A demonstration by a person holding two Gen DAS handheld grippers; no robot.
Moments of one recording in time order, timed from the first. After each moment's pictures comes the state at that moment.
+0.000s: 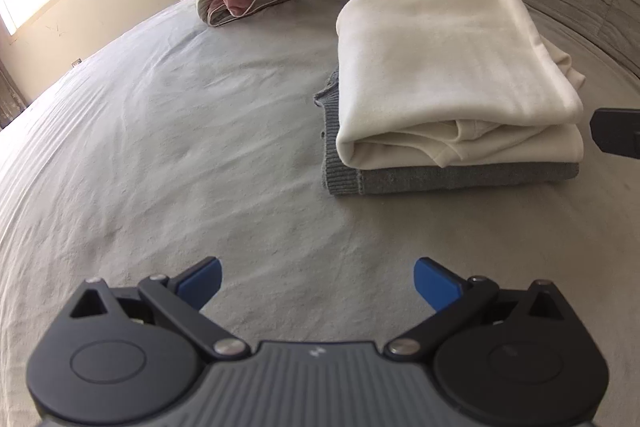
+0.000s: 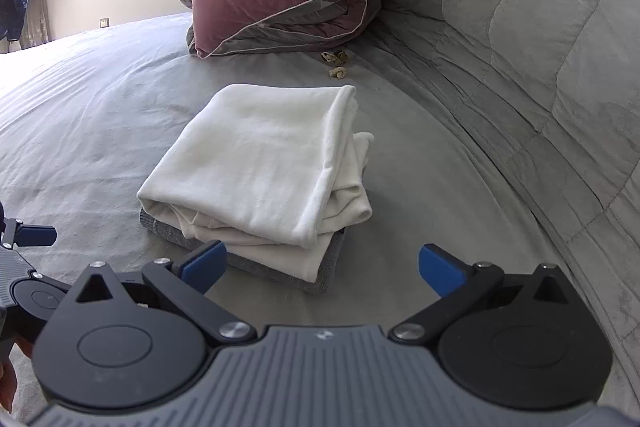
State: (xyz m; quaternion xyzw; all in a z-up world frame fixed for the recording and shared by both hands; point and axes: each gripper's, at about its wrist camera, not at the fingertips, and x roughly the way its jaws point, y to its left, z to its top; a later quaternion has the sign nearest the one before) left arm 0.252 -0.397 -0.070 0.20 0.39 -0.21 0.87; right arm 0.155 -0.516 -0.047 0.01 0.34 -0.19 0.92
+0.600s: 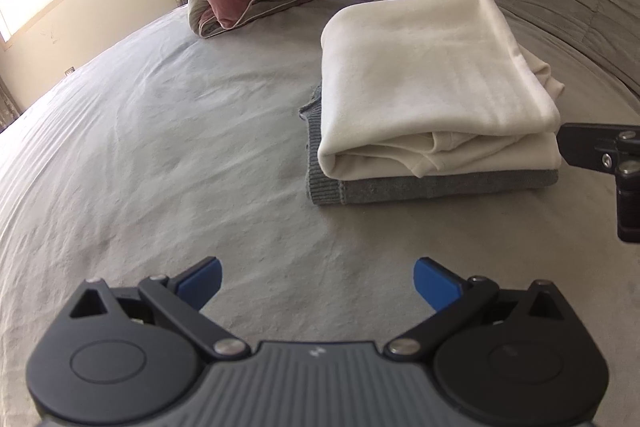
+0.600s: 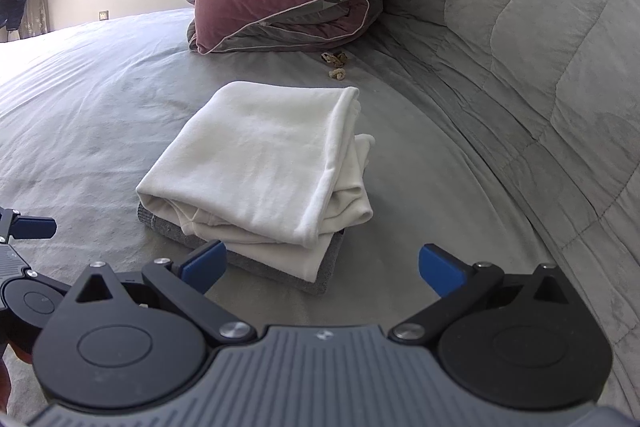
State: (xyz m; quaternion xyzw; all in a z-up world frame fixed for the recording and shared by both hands) left arm 0.245 -0.401 -0.066 0.20 0.38 -0.22 0.88; right arm 0.157 -0.510 -0.049 0.00 0.34 -0.19 0.92
